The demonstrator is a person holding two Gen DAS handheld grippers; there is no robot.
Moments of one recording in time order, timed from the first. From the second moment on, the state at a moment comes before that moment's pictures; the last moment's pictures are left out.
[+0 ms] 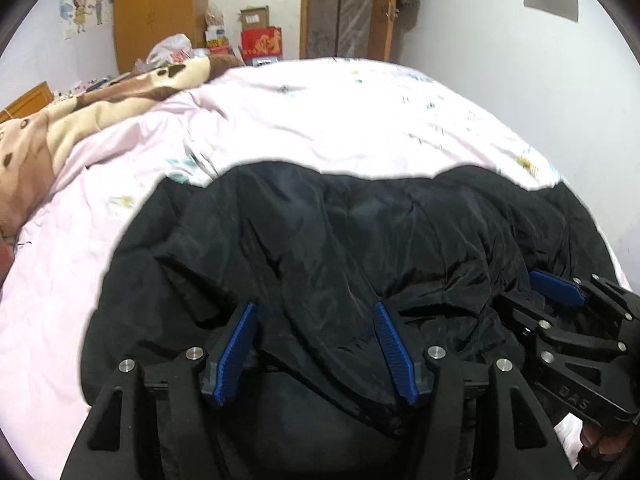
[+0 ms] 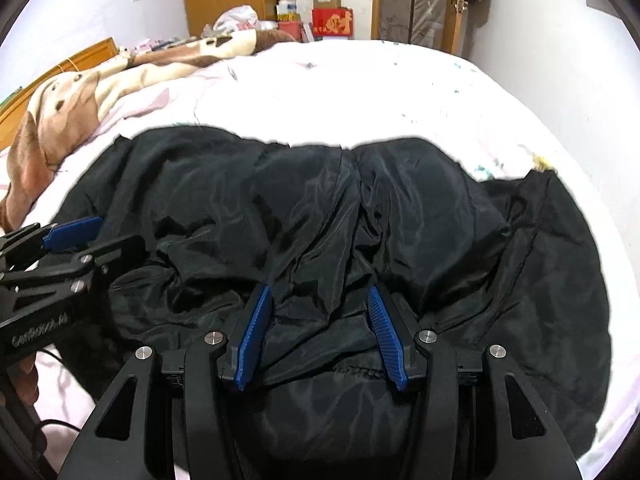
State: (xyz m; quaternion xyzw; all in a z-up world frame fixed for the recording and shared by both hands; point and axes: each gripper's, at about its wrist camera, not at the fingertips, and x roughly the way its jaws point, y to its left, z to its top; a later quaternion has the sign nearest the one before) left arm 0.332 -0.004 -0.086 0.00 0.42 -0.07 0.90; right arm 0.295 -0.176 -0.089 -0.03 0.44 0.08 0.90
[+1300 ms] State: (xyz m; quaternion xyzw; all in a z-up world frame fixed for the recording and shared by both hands) left arm 0.363 0.052 -0.109 -0.01 0.48 -0.03 0.88; right arm 0.316 -0.185 -0.084 -0.02 0.45 0.06 0.89
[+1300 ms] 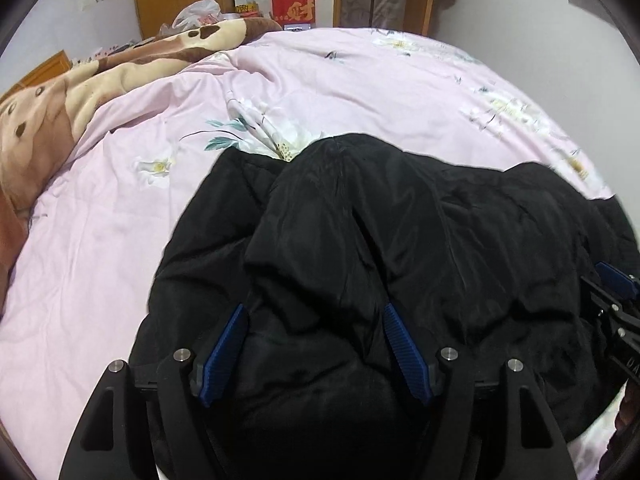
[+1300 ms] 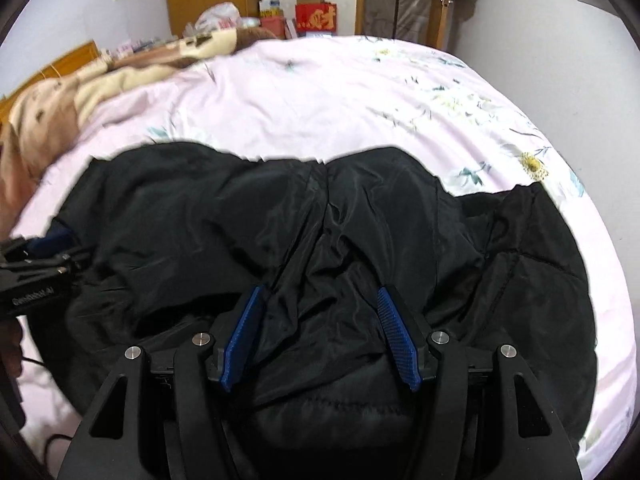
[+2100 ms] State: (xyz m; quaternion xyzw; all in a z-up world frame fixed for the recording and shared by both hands) left arm 0.353 0.169 -0.103 -0.07 0.52 -0.03 0.85; right arm 0.268 -0.344 -0.047 0.04 0.44 -0.02 0.90
